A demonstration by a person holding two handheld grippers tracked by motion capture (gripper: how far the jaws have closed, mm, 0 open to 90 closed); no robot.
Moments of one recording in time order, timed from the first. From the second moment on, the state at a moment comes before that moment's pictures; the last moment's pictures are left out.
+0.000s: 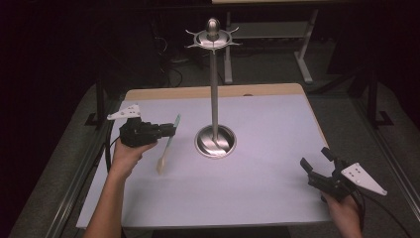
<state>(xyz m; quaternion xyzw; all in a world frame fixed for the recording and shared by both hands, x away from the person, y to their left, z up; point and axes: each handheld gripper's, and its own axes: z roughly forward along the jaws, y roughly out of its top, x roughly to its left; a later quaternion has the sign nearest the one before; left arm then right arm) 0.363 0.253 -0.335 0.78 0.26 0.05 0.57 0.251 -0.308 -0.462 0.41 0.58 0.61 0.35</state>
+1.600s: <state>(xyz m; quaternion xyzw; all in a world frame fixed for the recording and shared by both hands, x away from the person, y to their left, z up) 0.382 0.232 -0.198 0.74 0.18 0.10 0.64 0.251 -0.309 -0.462 0.41 0.58 0.62 0.35</state>
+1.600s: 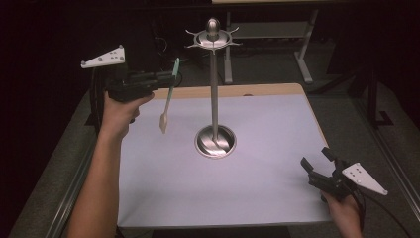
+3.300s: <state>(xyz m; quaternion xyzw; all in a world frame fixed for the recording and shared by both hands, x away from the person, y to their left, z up) 0.406 0.198 -0.182 0.75 0.16 0.10 0.63 0.251 -0.311 -0.462 0.41 0.57 0.62 0.34</state>
